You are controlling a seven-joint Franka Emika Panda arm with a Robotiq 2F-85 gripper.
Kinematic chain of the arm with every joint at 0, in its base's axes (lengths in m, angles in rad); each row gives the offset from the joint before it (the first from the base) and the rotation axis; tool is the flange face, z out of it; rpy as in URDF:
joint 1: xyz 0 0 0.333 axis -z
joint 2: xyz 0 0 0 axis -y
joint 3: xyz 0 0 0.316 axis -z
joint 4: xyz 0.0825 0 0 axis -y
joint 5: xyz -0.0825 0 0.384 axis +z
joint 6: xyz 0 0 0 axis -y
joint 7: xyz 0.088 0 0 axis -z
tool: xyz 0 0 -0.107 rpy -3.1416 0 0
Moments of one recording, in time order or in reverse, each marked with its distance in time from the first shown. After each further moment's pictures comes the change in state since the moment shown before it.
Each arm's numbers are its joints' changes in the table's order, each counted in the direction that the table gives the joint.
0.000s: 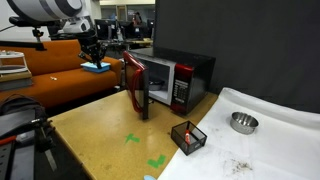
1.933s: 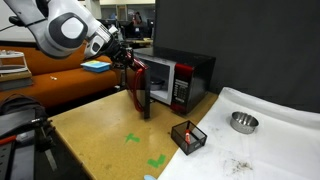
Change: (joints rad) arm -0.569 -0.447 0.641 -0.060 0.637 0.599 0.125
